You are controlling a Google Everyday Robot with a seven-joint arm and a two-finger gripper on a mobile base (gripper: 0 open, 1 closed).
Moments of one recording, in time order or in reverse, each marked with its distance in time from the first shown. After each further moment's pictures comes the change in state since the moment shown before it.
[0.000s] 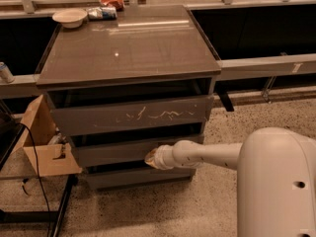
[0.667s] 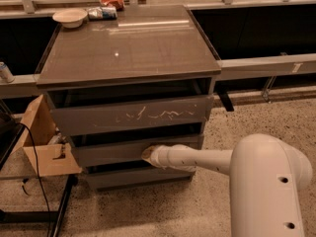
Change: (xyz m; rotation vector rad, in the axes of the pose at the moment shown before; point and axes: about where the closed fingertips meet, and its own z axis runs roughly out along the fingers) arm 0.001 -0.027 0.042 0.117 -0.061 -0.028
